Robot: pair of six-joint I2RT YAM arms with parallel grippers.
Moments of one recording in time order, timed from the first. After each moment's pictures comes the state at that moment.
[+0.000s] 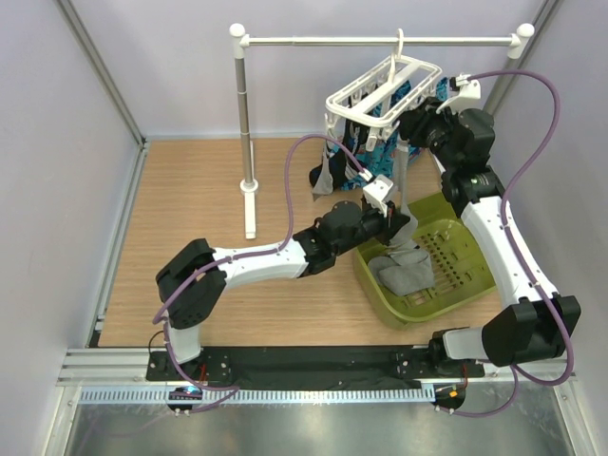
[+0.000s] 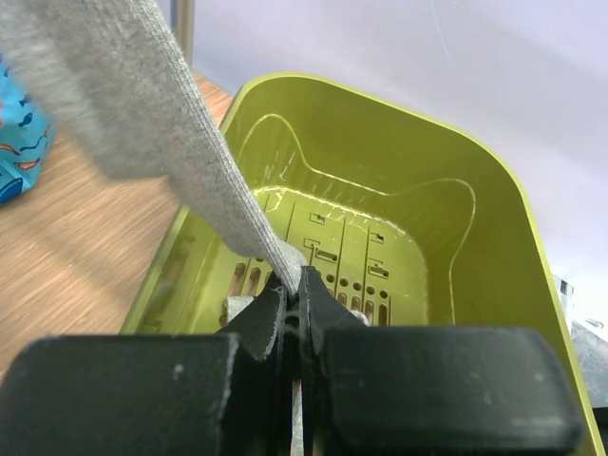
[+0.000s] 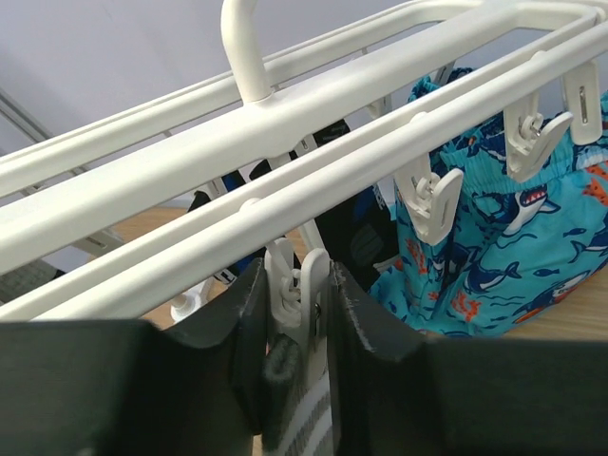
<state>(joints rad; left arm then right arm) -1.08 1.85 1.33 0.51 -0.04 -0.29 0.13 1.34 1.33 0.01 -0.17 0.33</state>
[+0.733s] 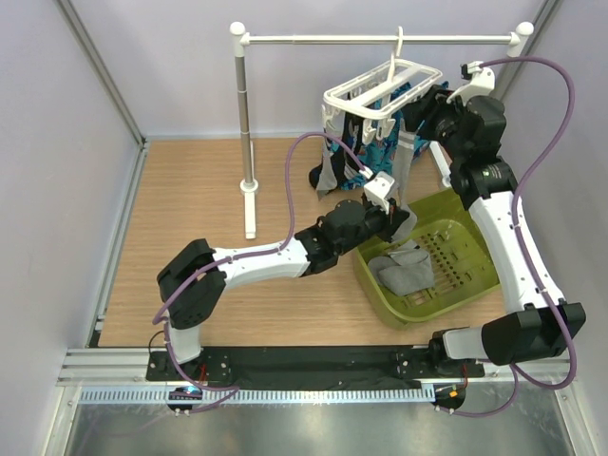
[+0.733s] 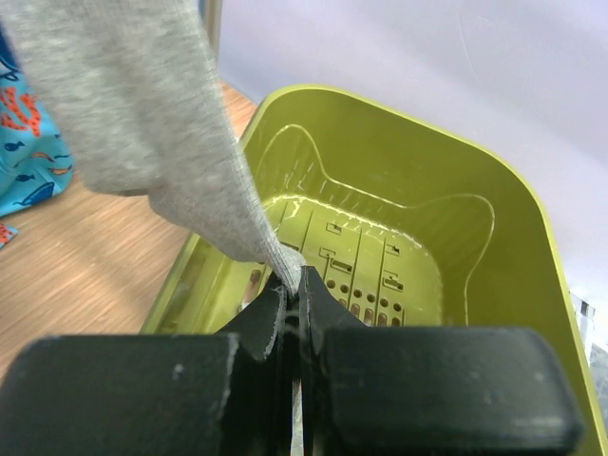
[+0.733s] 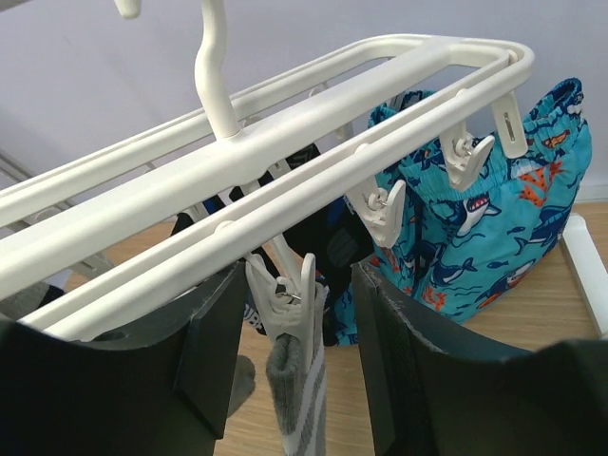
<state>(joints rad) -1.09 1.86 1.36 0.48 -0.11 -0.28 0.13 1.35 1.47 -0.17 -0.08 0.34</state>
